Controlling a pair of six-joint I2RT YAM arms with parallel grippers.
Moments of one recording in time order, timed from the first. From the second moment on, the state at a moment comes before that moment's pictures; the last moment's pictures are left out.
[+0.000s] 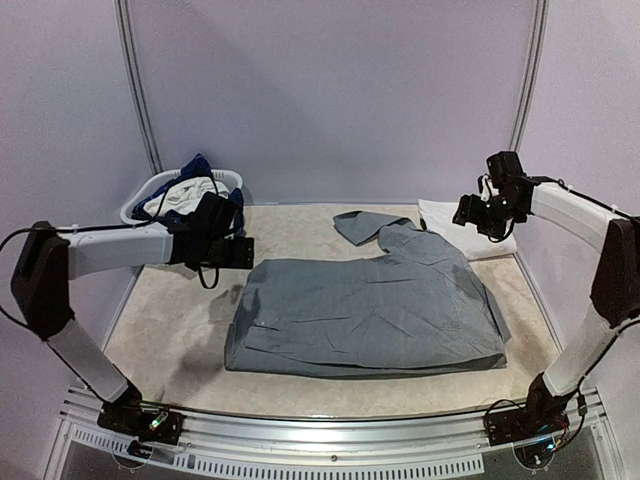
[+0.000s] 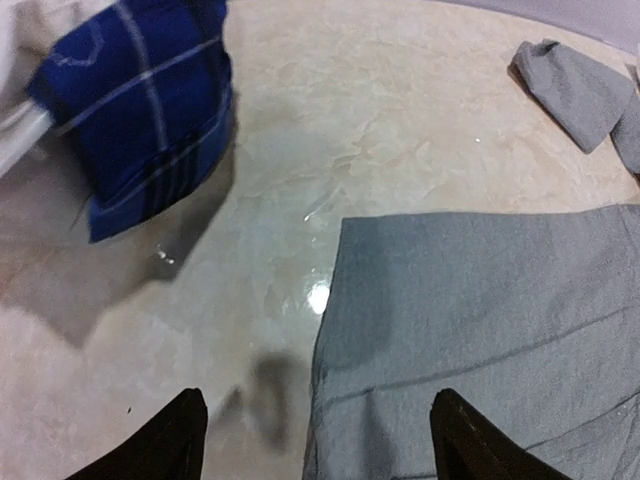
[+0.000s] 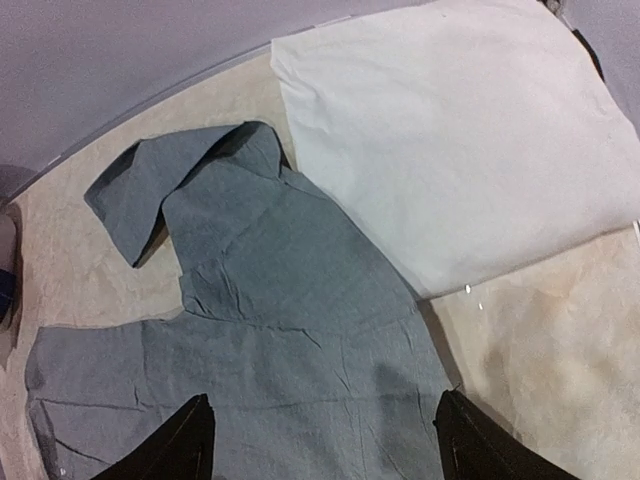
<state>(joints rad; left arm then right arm) -0.55 1.58 1.04 -0.31 -0.31 -0.39 0.17 1.63 1.34 -0.59 -0.05 0.44</state>
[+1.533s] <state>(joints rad) -0.44 1.97 1.27 -0.38 -0.07 -0.26 0.09 2.16 1.68 -0.69 -0.23 0.26</state>
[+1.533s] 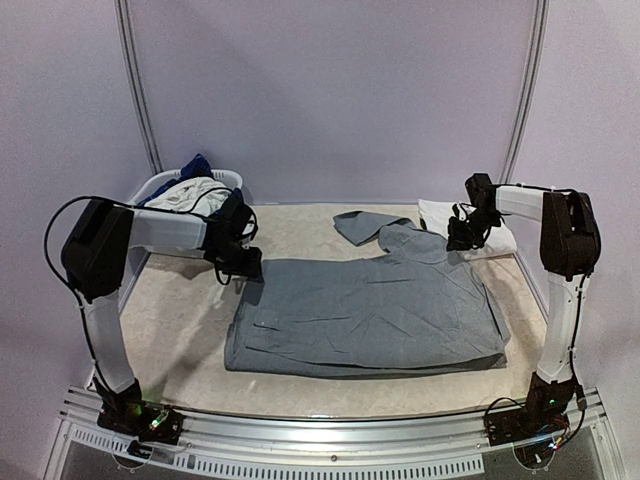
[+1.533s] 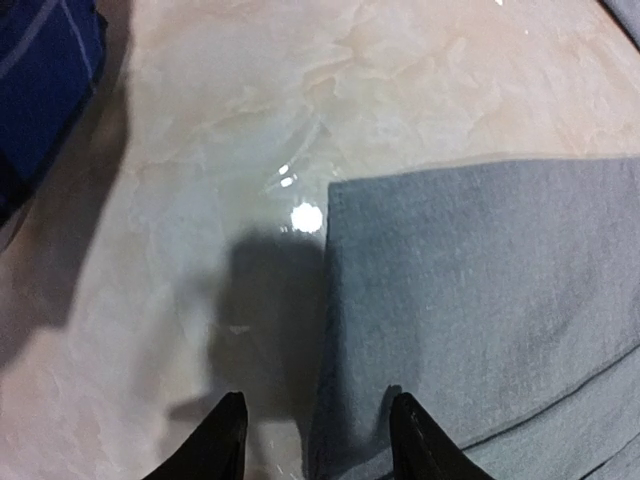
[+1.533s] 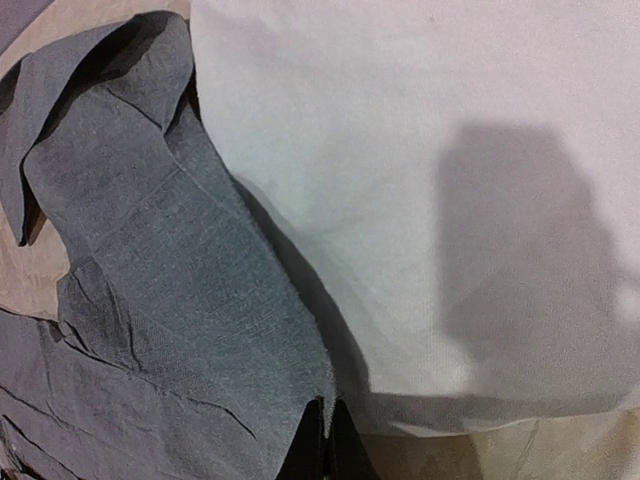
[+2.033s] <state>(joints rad) -0.42 2.11 1.44 -0.39 -0.04 -0.26 0.09 2.16 1.68 -0.69 -0.24 0.26</state>
